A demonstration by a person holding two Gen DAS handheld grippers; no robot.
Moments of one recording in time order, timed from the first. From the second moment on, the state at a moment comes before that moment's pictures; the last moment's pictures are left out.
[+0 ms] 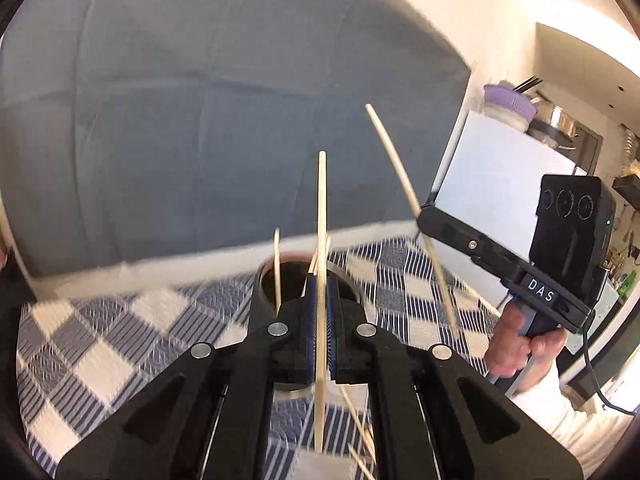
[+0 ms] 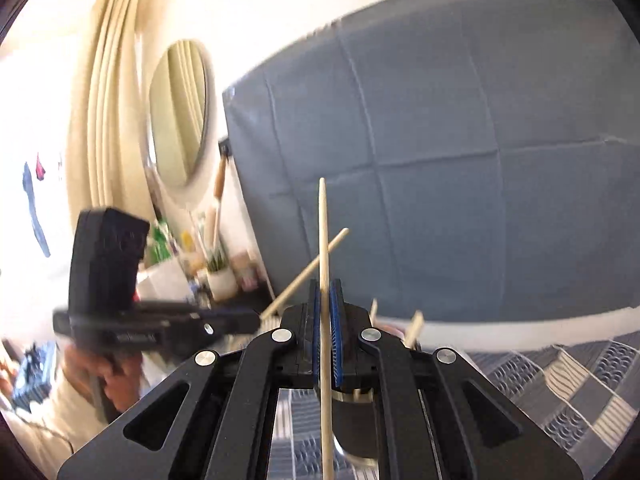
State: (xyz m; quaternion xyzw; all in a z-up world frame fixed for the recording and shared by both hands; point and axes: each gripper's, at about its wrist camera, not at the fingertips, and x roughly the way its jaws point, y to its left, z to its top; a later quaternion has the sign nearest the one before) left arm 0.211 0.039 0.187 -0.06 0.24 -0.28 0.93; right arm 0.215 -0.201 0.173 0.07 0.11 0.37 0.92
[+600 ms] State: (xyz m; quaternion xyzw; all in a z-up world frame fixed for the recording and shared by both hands) left arm 0.282 0.039 0.120 -0.21 0.04 -0.31 0.93; right arm 0.294 -0.211 0.113 0.24 0.00 0.36 0.90
